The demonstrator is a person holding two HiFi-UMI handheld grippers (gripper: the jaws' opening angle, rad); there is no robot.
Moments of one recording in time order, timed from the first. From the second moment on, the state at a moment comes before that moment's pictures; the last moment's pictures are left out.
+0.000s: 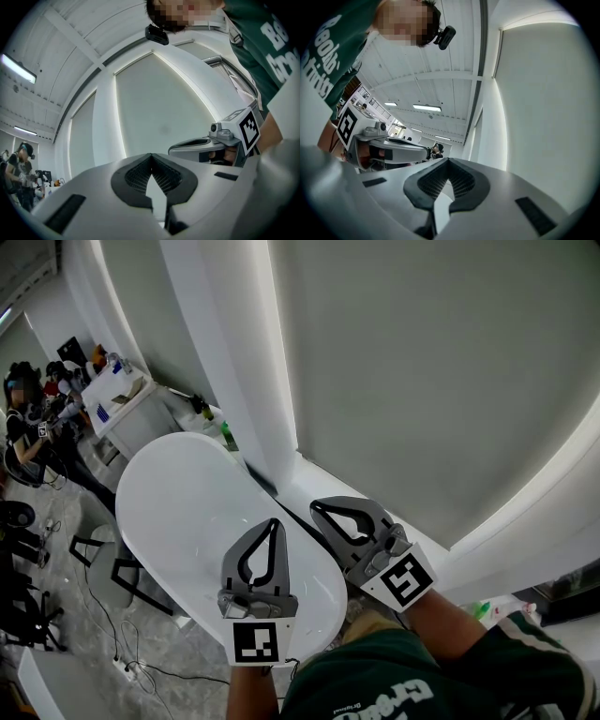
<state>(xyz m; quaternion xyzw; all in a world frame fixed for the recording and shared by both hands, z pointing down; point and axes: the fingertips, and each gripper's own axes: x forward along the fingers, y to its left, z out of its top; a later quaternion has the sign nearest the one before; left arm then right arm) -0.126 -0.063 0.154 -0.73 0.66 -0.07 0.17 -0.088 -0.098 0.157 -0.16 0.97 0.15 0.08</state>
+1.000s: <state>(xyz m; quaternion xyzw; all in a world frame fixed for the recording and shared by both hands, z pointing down) -0.133 -0.055 0.159 -0.73 0.67 -0.04 0.16 -0.096 -0.080 0.171 -0.15 0.97 0.18 0.04</state>
